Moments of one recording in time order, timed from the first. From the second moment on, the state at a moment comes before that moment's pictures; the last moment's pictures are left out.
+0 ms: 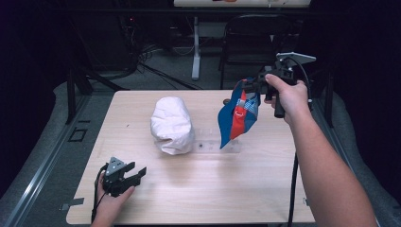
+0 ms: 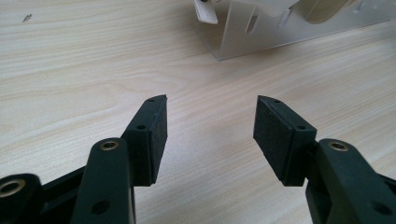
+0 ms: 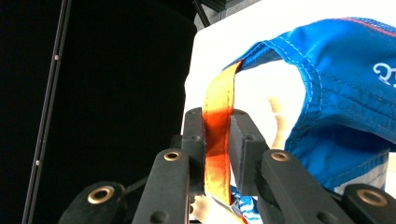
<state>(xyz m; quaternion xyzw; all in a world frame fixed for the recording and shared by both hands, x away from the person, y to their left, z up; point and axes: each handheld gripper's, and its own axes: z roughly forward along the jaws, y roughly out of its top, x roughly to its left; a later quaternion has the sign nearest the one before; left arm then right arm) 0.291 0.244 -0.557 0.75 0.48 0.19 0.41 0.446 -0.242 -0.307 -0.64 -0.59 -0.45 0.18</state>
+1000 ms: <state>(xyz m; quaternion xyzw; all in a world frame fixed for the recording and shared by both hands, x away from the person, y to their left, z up) 0.290 0.243 -0.558 0.75 0.48 0.19 0.41 0.435 -0.227 -0.347 -0.65 -0.62 -0.41 0.16</state>
